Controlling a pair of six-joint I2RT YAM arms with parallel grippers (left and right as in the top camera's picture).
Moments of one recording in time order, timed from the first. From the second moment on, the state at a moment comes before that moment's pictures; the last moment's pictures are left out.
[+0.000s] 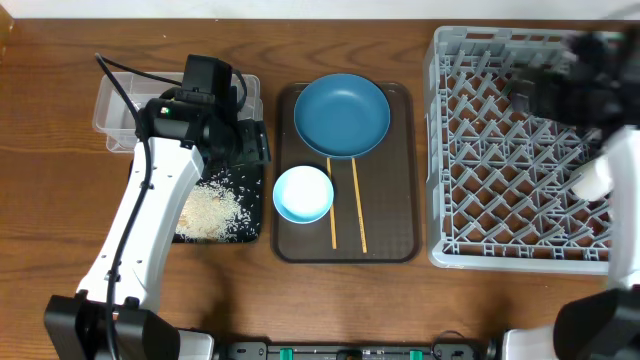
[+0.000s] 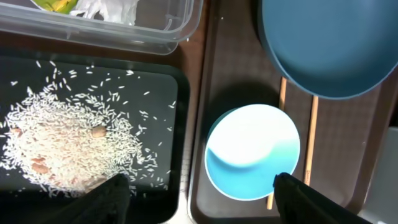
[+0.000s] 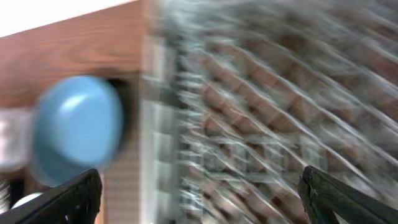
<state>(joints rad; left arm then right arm) -0.16 1.56 1.42 -1.10 0.12 -0.33 -0.18 1.62 1.58 -0.89 -0.33 0.07</state>
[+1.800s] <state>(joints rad) -0.16 1.56 1.41 -1.12 0.12 -0.33 -0.07 1.60 1.66 -0.46 0.34 -0.21</state>
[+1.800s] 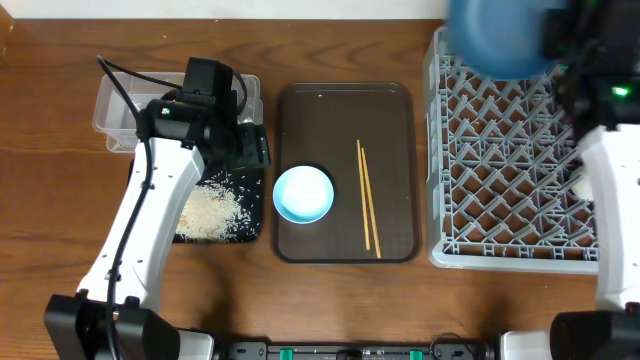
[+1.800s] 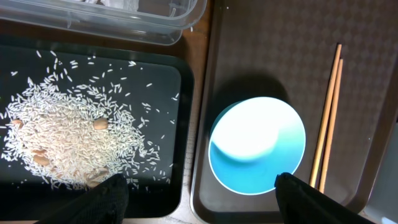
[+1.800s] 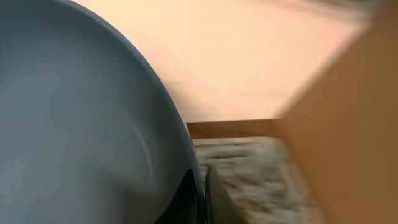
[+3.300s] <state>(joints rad) -0.16 1.56 1.41 -1.12 0.12 -0.33 -0.40 2.02 1.65 0.06 0.90 -0.95</state>
